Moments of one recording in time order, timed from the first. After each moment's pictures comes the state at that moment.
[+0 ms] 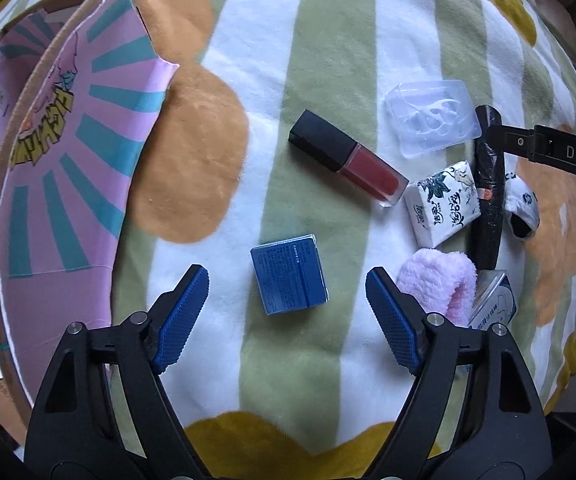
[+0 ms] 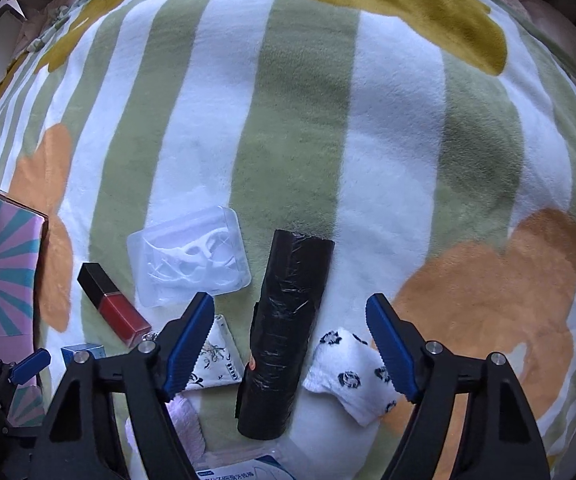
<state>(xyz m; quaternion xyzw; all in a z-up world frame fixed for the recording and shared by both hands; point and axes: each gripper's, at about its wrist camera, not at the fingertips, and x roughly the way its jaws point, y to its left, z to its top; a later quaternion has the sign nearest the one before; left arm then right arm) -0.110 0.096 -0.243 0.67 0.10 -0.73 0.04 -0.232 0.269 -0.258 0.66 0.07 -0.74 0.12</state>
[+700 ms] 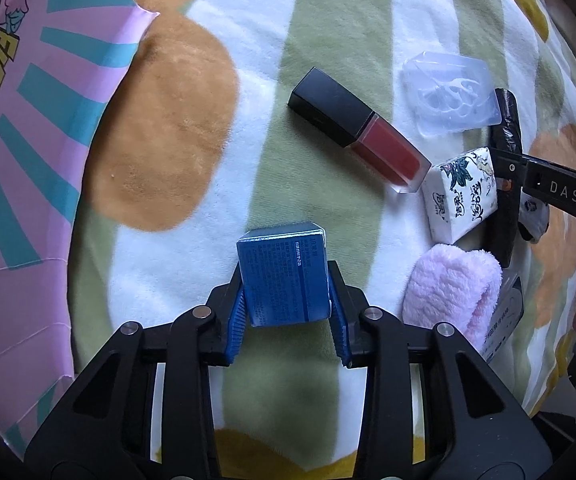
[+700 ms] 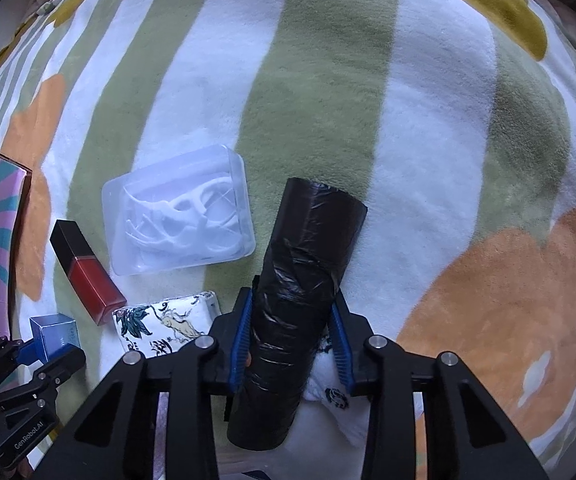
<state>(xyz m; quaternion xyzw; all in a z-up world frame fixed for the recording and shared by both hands) -0.111 0.094 -0.276 0.69 0.14 -0.71 0.02 -0.213 0.277 -0.284 0.67 0.09 -0.72 0.15</state>
